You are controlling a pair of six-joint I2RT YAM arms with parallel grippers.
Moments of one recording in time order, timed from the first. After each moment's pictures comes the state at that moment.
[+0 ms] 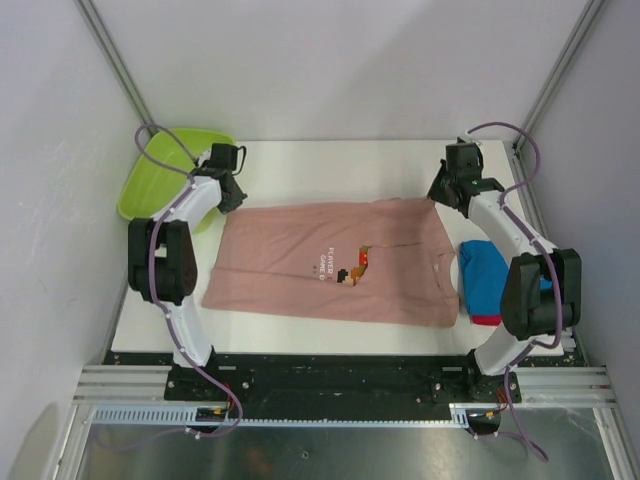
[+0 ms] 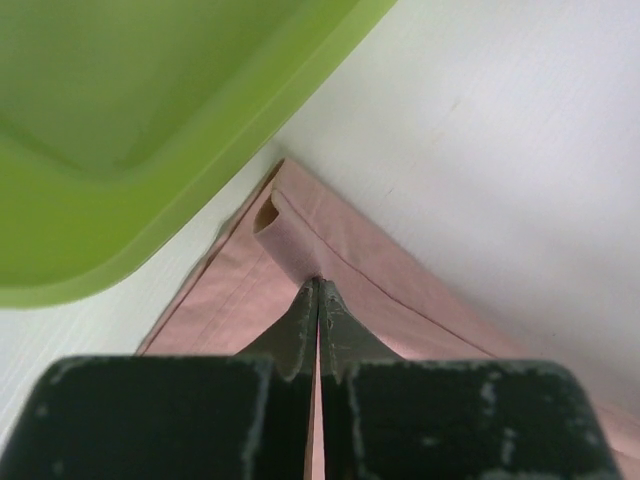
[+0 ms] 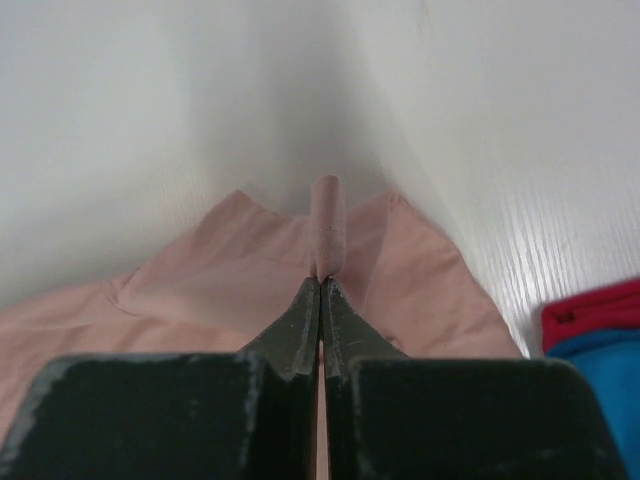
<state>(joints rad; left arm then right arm) -0.10 1.93 1.51 -0.58 -0.30 -0.64 0.15 1.66 1.33 -0.37 0.14 0.48</state>
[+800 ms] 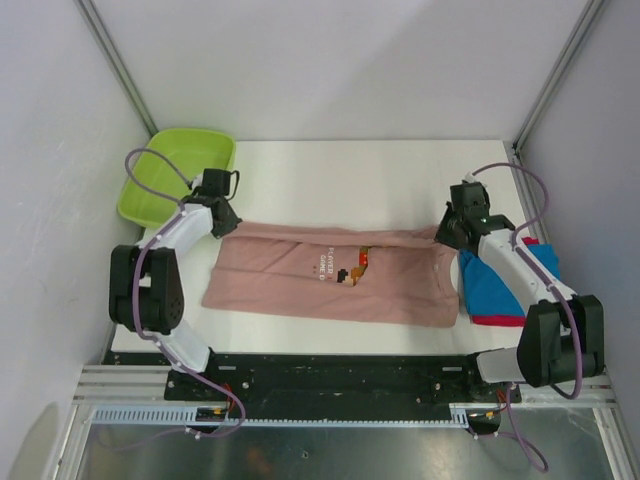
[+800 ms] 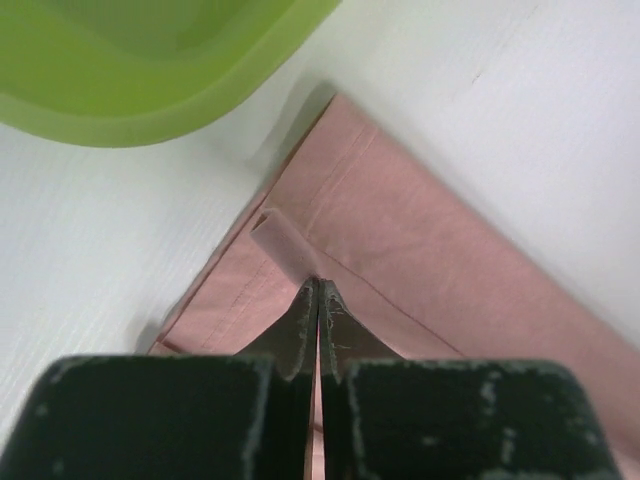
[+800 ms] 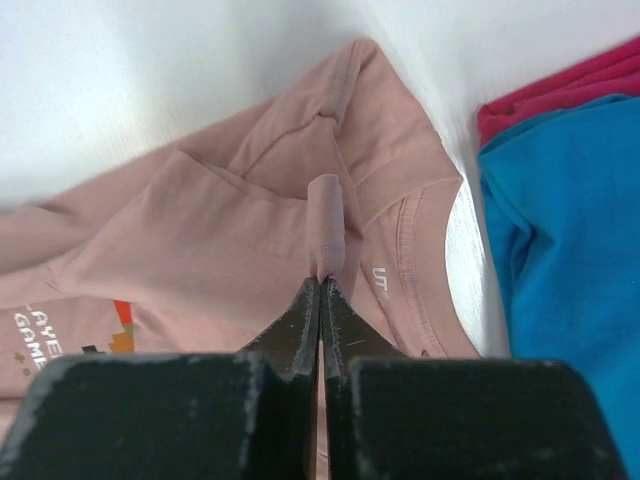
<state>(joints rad) -0.10 1.69 1.15 -0.49 -0.27 -0.62 0.17 1.39 0.98 -0.50 0.14 0.51</state>
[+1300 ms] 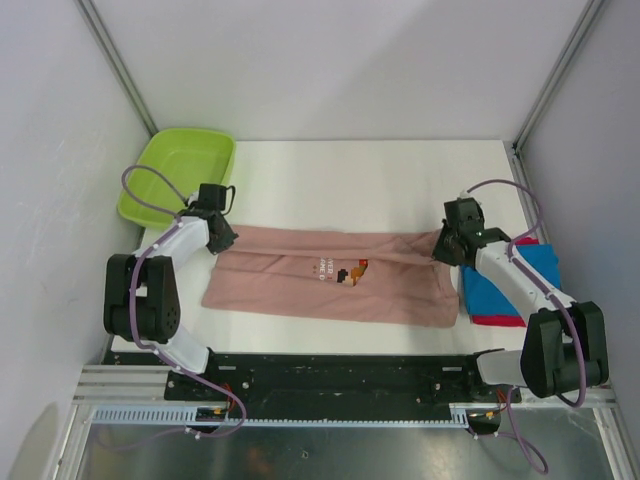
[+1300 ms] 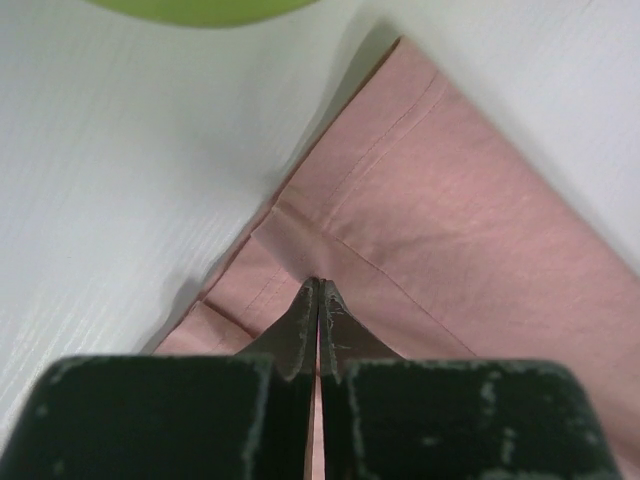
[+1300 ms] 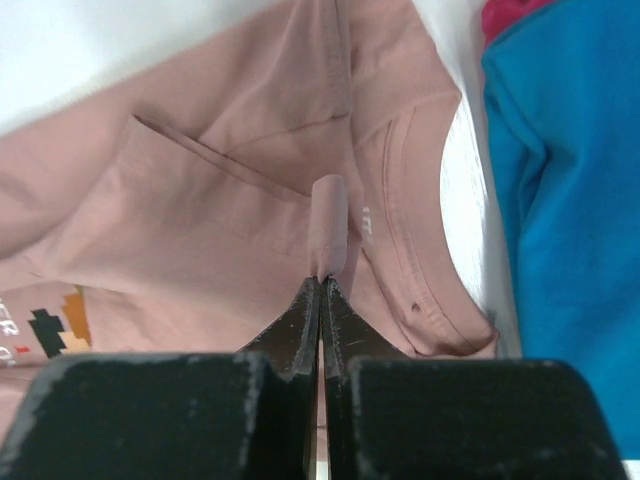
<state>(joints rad) -0.07 1.60 1.01 -0.48 -0.26 -0.63 0.20 1.31 0.89 -0.52 0.14 0.55</state>
